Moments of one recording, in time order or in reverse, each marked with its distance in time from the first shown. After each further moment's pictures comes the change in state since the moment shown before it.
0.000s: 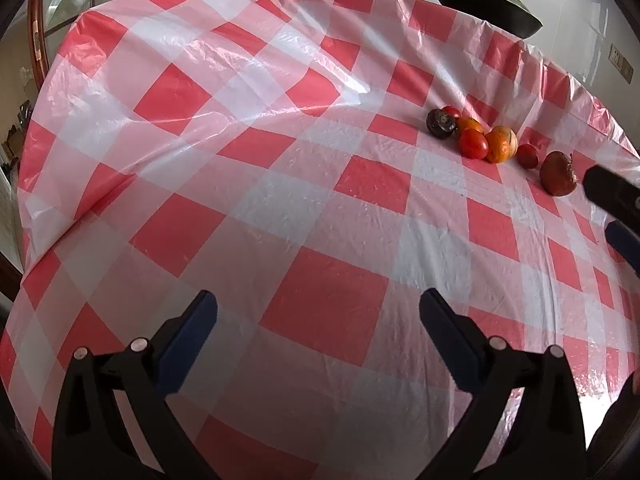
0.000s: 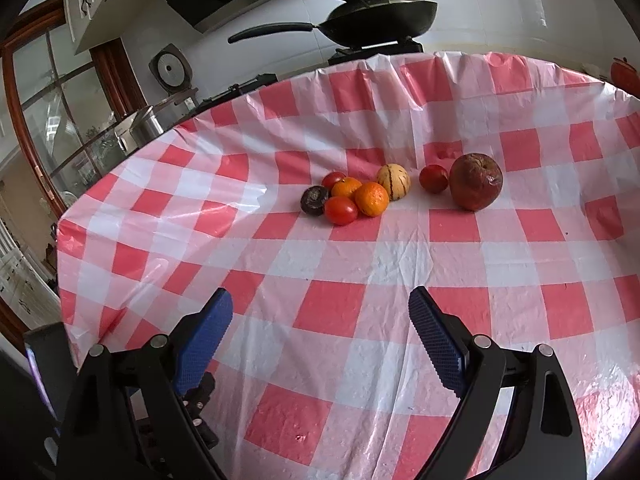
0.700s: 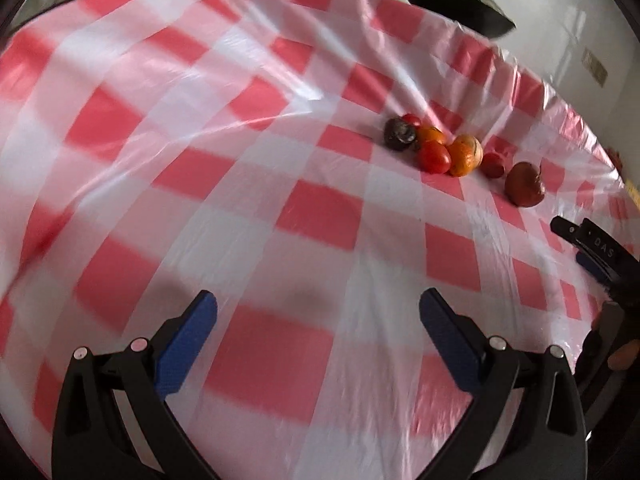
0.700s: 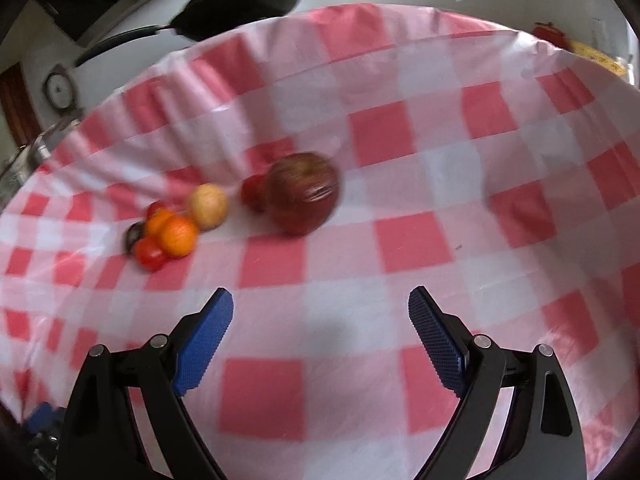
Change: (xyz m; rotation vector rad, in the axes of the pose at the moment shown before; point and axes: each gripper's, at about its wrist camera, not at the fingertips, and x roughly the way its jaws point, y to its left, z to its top) left arm 0.025 -0.021 0.041 0.059 0.038 -0.168; right arm 0.049 -0.134 0.037 0.165 0.029 -0.337
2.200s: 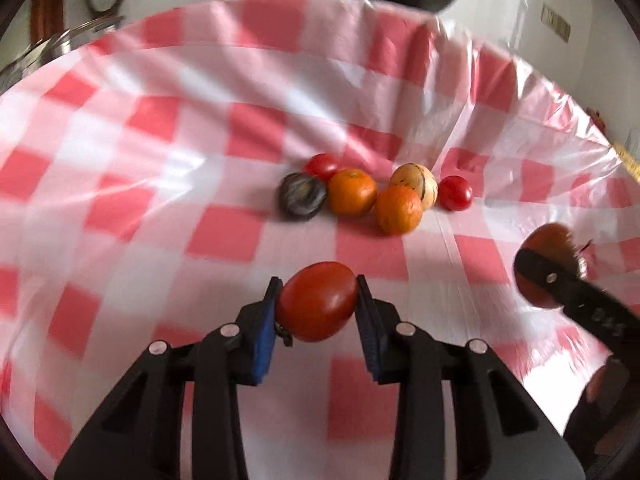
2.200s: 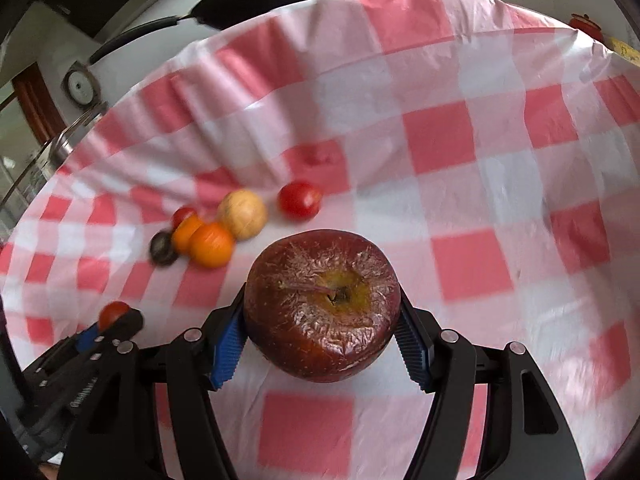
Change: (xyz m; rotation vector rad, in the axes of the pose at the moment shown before) left arm 0.057 -0.078 0.070 0.156 -0.047 -0.051; right arm 0.019 0.012 0.020 -0.036 0.059 0.154
